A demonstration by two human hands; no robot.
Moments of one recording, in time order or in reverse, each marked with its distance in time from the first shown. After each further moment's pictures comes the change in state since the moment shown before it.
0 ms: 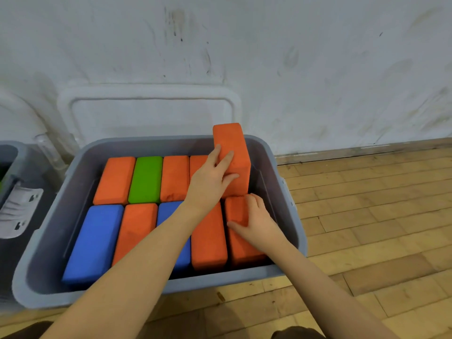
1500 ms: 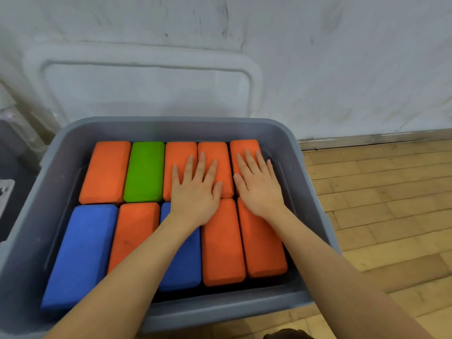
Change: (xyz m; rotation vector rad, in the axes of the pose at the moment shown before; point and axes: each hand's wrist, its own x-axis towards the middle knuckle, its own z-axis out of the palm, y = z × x) left_hand -0.029 -0.077 0.031 0.511 -0.340 -0.233; right_hand 0.103 -0.007 0.022 -0.411 0.115 -0.141
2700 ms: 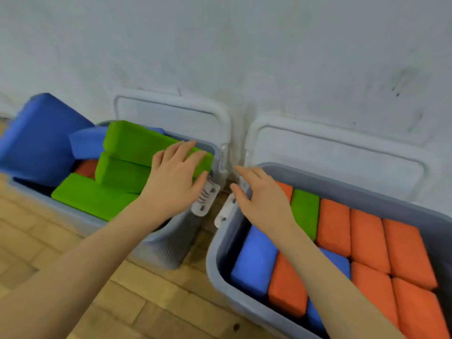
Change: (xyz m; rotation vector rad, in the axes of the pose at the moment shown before) left_hand -0.176 -0.242 -0.213 0.151 0.381 -0.368; right_hand -0.008 -0.315 -0.054 0.472 0.173 -0.609
